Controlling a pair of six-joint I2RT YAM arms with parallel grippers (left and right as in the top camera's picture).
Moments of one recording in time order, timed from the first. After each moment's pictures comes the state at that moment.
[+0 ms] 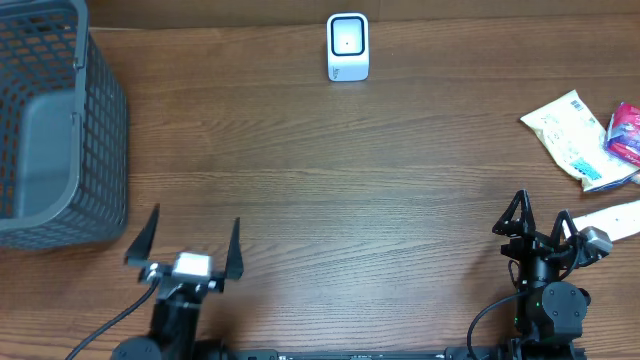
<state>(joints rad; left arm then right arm) 0.10 0.02 0.41 -0.24 0.26 0.26 -0.01 0.05 0.02 -0.01 0.22 0.51</state>
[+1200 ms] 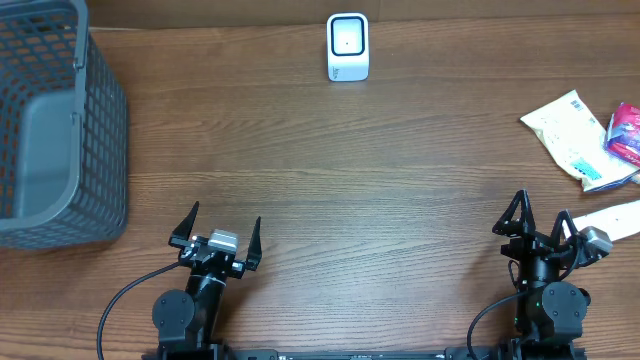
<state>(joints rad) 0.07 0.02 0.01 -0.05 0.24 0.27 -0.01 0.05 0.02 -0.01 0.22 0.51</state>
